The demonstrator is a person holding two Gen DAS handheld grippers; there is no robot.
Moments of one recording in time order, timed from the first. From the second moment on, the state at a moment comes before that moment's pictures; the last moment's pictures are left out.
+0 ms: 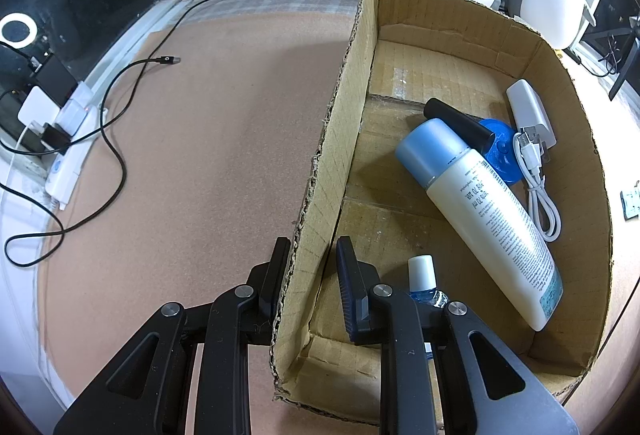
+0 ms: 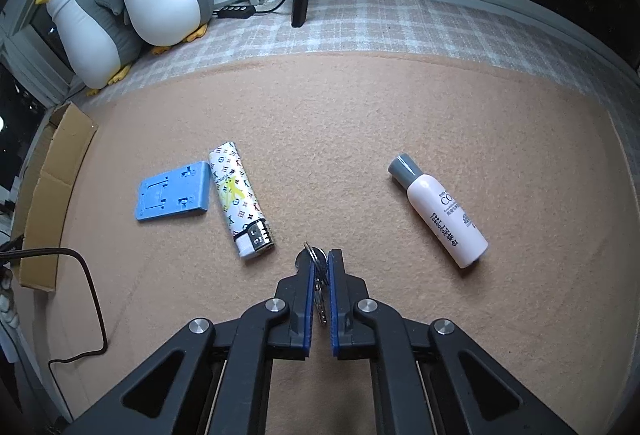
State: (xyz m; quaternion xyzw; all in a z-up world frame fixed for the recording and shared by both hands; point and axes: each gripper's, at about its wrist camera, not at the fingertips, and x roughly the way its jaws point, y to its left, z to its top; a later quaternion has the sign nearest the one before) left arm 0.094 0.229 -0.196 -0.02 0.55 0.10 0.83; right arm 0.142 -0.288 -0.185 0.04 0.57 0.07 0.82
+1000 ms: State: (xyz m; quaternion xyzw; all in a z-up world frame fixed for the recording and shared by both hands) left arm 0.092 0.227 -0.197 -0.01 0.54 0.09 0.84; right arm 0.139 -0.041 -0.074 -0.06 0.46 0.27 0.84
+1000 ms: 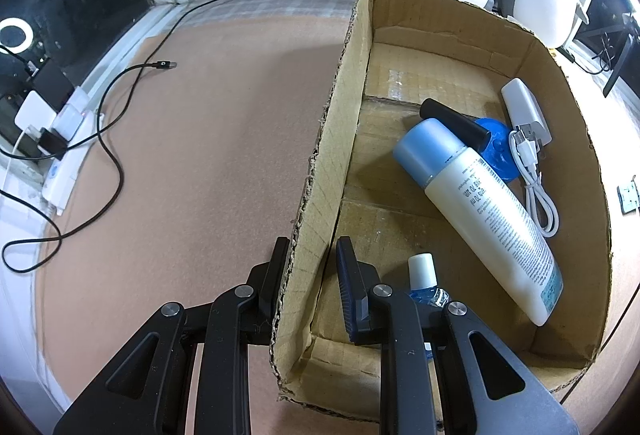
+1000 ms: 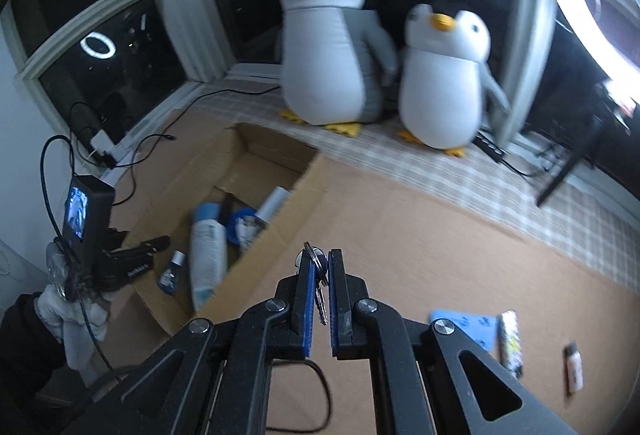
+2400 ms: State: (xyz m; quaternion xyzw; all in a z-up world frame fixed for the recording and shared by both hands) left arm 0.090 0.226 -0.196 -0.01 0.54 0.09 0.84; right arm 0.148 0.078 -0.110 -0.09 0.48 0.33 0.81
